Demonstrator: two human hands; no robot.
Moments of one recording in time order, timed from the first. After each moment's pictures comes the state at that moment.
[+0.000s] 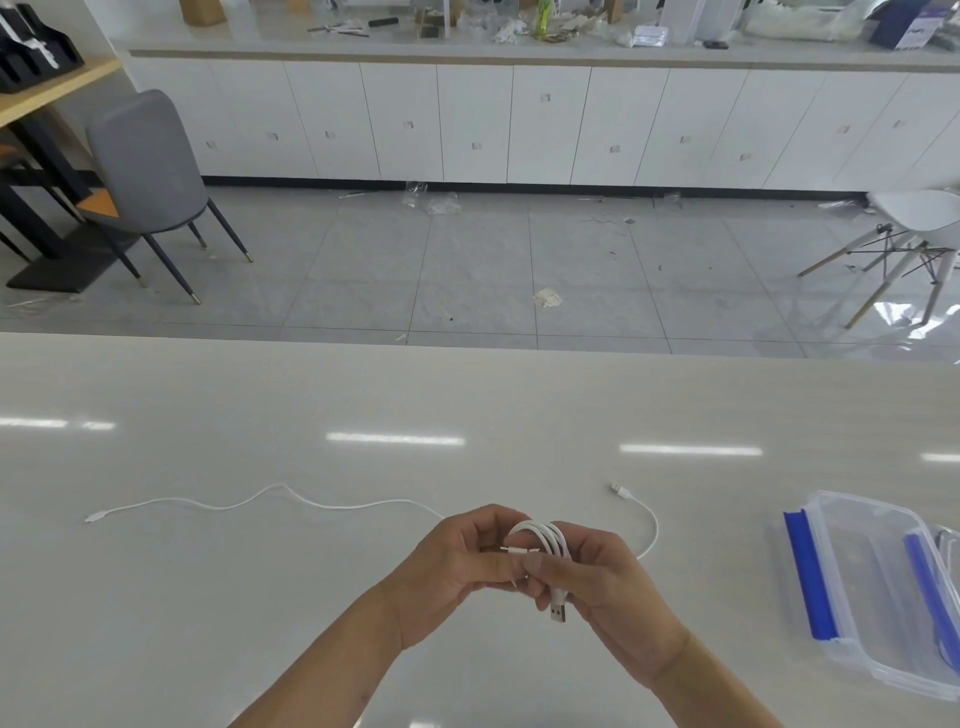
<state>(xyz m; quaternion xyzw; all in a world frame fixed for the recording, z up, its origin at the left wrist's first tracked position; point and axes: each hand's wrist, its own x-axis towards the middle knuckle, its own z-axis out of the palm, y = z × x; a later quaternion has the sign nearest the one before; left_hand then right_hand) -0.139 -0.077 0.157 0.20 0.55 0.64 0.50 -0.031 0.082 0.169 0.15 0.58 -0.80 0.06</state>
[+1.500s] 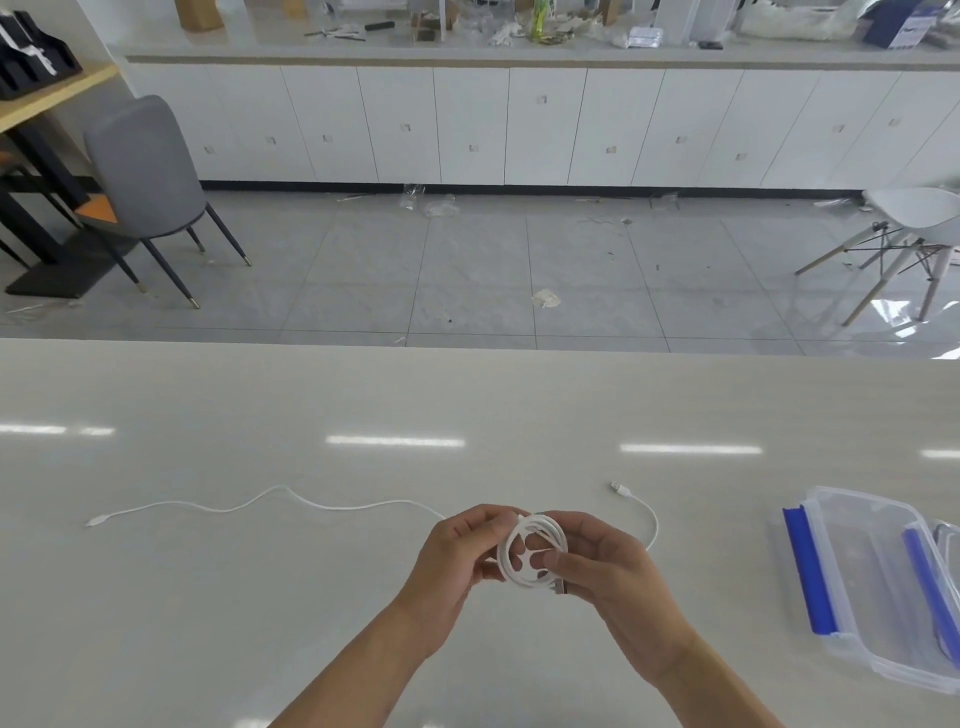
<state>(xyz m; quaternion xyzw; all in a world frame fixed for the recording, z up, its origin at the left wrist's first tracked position) -0.129 -0.067 0.136 0.06 0.61 0.67 0.41 -0.024 0.089 0.154 0.25 0.58 -0.77 0.03</state>
